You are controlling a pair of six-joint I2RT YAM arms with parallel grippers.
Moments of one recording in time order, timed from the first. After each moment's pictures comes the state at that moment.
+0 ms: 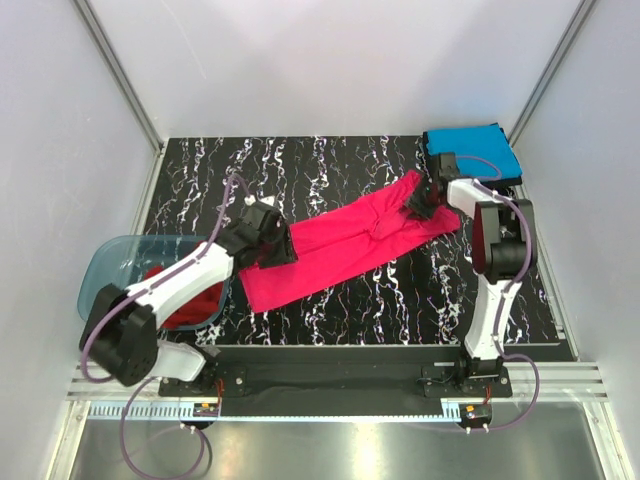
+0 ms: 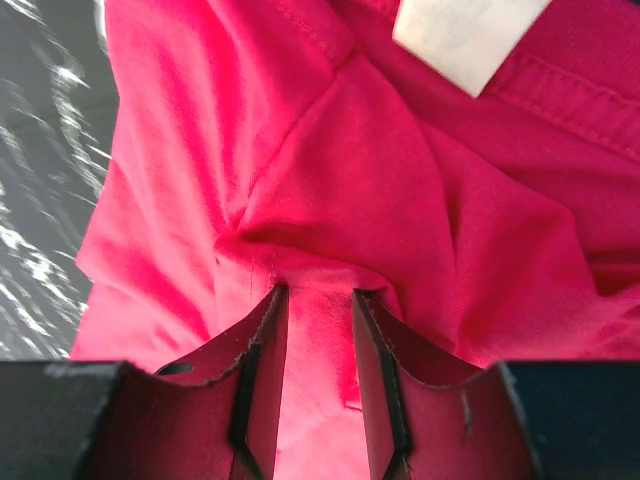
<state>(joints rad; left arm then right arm) -0.56 1.38 0.89 -0.46 -0.03 -0.69 0.07 2.05 1.40 -0.38 -0.19 0.70</state>
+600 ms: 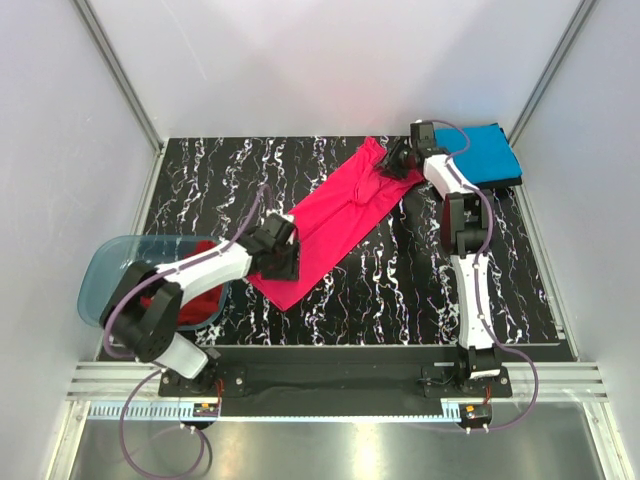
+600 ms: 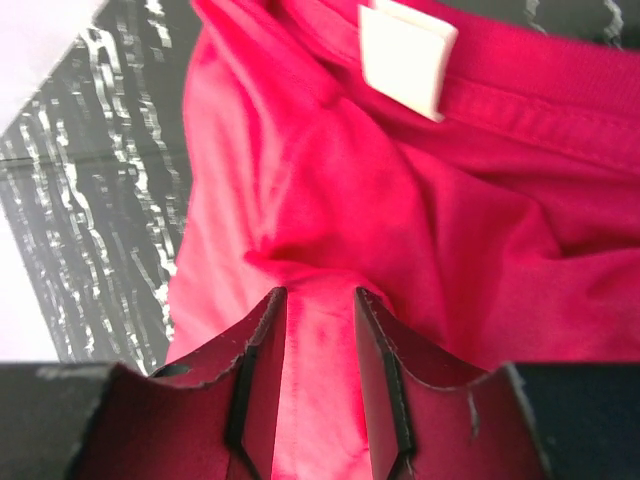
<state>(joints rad) -0.60 1.49 0.88 -0.46 -0.02 -0.52 0.12 2.59 2.22 -0.39 -0.35 0.71</state>
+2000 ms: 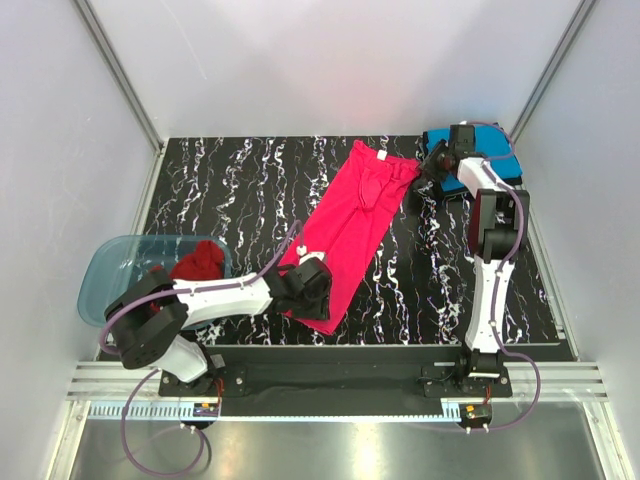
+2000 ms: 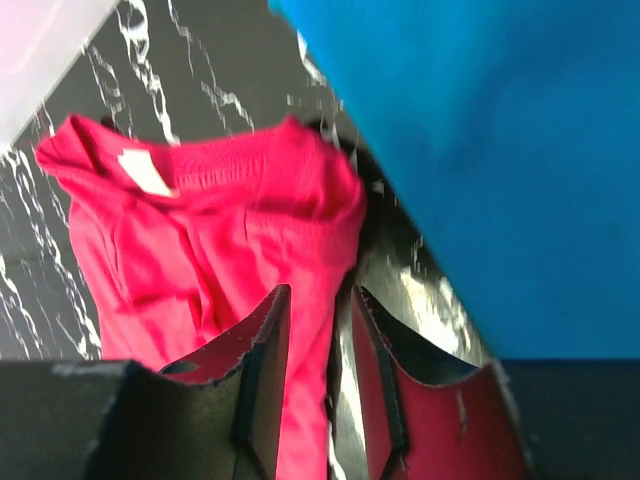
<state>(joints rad) -1.00 1.49 0.77 -0.36 -0.04 -0.85 -0.03 2.37 1.91 -0.30 -0.20 0.63</state>
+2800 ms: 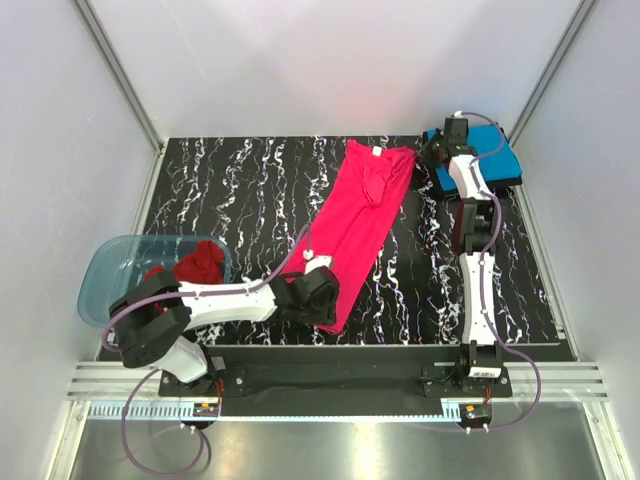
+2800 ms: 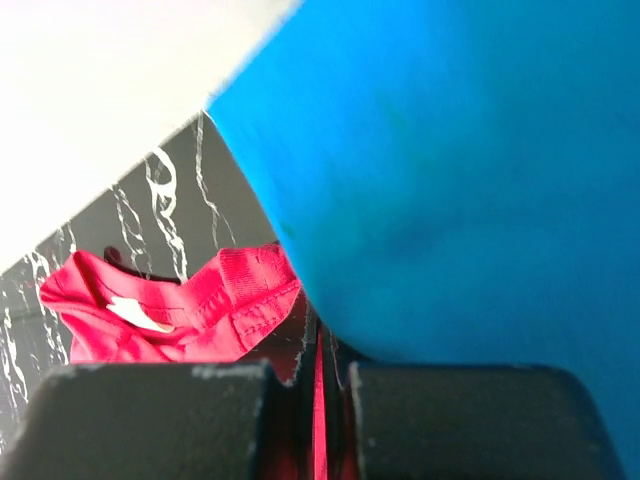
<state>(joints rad) -1.07 1.50 0.76 -0.32 -0.11 -0.89 -0.04 2.81 2.55 -0.39 -0.21 0.64</state>
